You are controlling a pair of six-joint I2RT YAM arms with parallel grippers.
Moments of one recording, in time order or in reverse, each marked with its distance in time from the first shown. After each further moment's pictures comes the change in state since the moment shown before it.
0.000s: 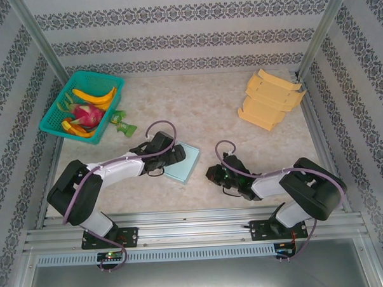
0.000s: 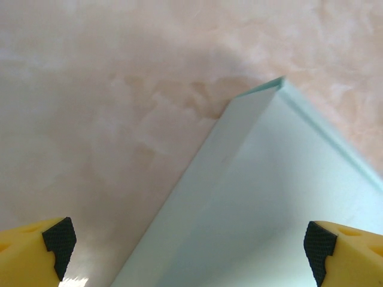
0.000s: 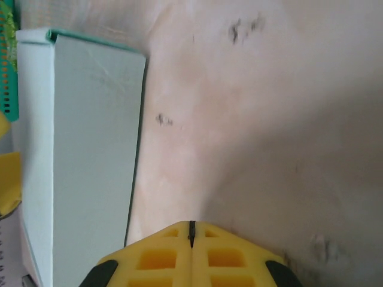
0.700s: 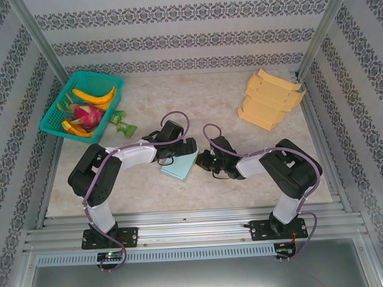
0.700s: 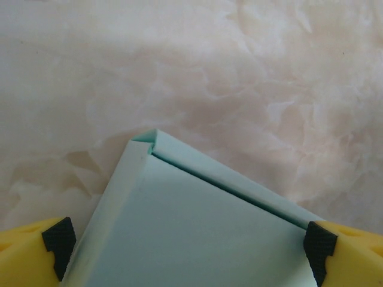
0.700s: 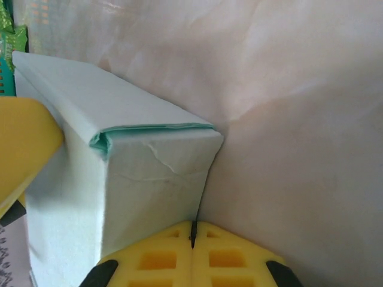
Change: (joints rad) left arm 0.013 0.227 0.204 0.040 0.130 0.134; right arm -0.056 0.247 0.301 -0.099 -0.144 -0.081
